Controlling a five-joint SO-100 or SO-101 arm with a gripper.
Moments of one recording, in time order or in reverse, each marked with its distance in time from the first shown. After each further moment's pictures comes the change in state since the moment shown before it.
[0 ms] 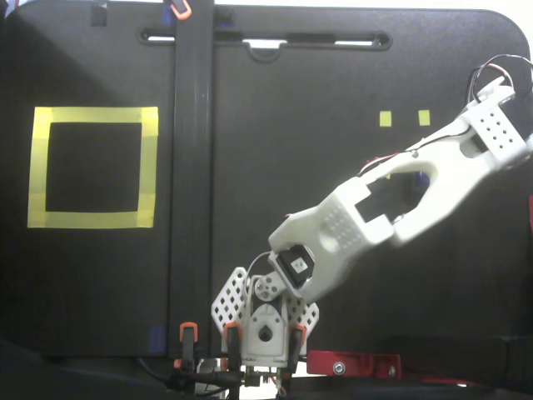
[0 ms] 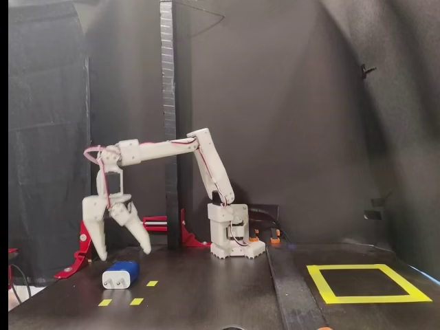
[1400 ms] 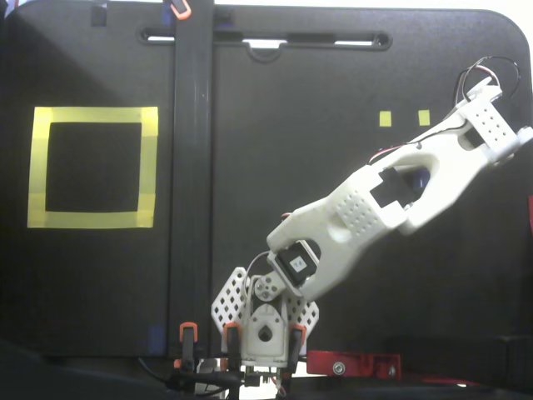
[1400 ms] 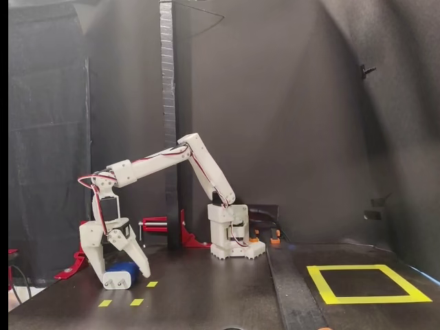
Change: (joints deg) arm -2.2 -7.6 -0.1 -3.7 1.3
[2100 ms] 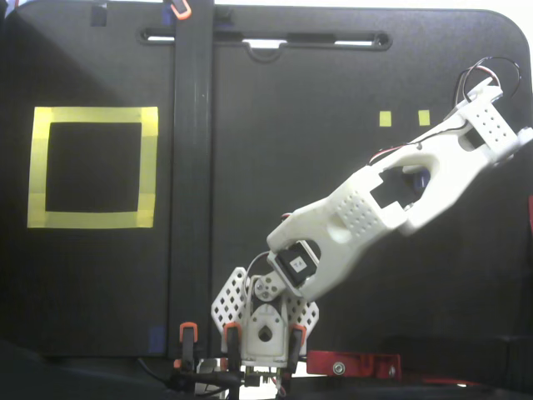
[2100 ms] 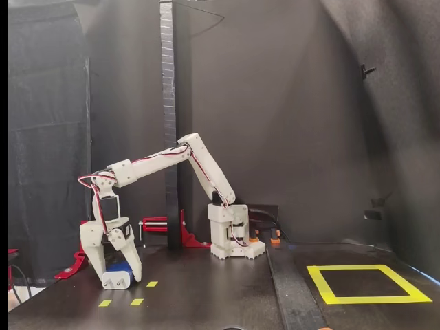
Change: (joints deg) arm 0.3 -0.1 0.0 0.2 0.0
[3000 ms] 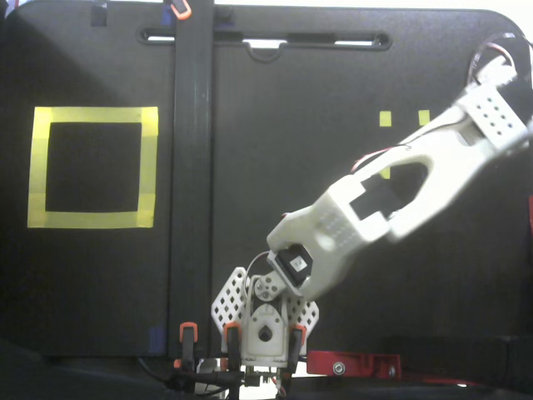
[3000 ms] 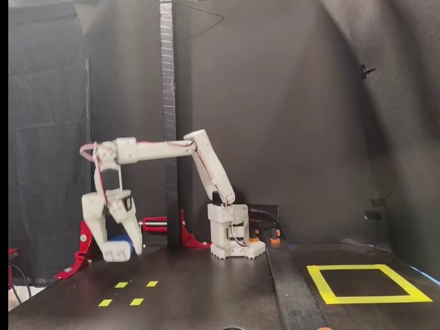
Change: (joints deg) arm -1.1 11.7 -7.8 16.5 3.3
